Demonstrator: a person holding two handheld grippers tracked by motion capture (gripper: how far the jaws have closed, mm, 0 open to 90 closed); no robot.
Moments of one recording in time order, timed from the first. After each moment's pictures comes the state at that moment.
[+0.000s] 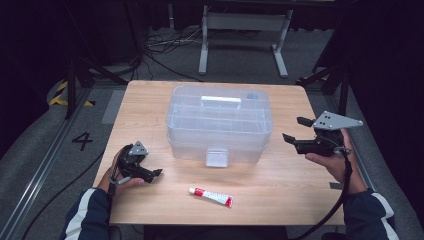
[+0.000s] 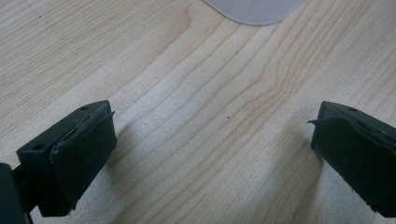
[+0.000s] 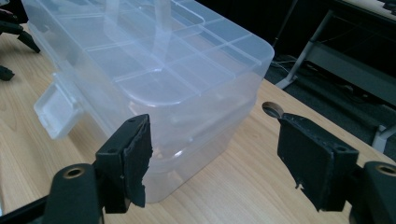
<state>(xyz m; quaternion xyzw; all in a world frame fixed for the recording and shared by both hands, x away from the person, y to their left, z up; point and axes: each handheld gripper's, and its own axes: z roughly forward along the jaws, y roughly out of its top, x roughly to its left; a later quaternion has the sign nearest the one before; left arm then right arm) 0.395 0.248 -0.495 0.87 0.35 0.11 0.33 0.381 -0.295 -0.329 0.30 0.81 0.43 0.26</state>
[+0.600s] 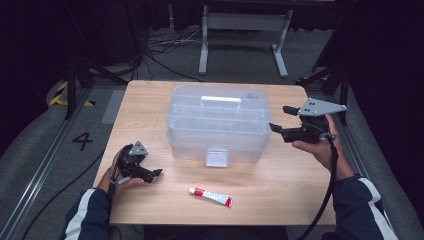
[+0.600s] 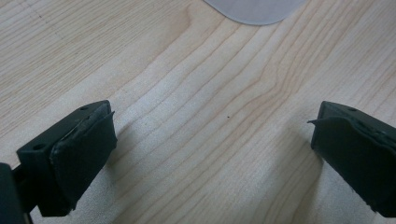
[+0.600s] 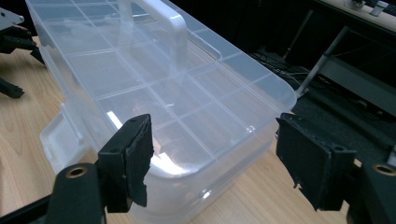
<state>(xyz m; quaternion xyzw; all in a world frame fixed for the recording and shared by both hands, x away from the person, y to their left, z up) 0.395 0.248 -0.495 0.87 0.35 0.11 0.33 0.407 -0.259 -0.312 0.27 0.82 0.44 0.26</state>
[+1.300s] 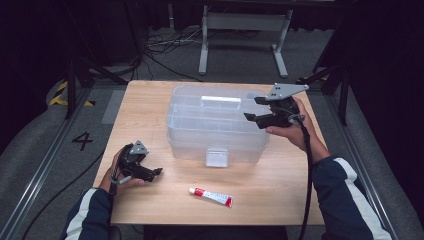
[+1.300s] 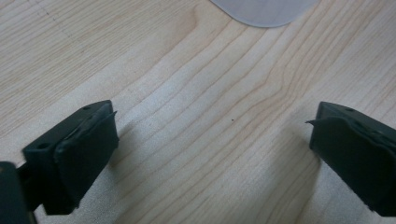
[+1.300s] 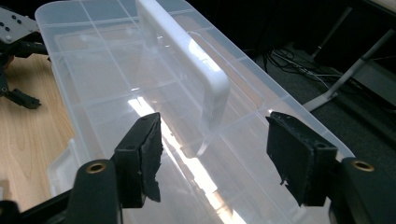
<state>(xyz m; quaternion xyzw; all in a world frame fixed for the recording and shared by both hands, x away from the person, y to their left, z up) 0.396 0.245 -0.493 0.87 0.36 0.11 0.33 0.448 -0.194 -0.302 0.23 0.85 0.42 0.22</state>
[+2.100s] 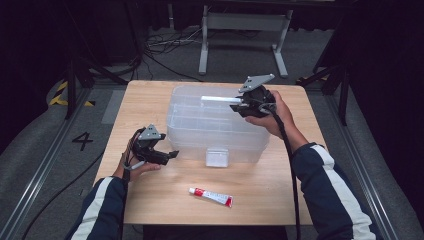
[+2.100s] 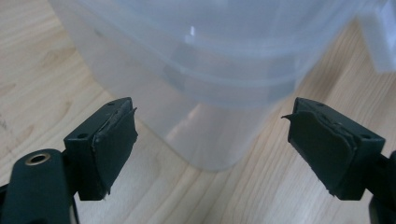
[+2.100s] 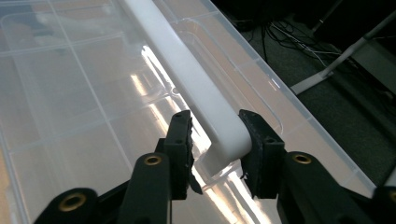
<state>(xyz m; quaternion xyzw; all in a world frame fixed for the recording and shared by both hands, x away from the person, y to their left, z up) 0.425 0.204 -0.450 0.84 0.30 0.11 0.44 0.479 -0.144 -0.306 0.23 0.88 0.35 0.22</state>
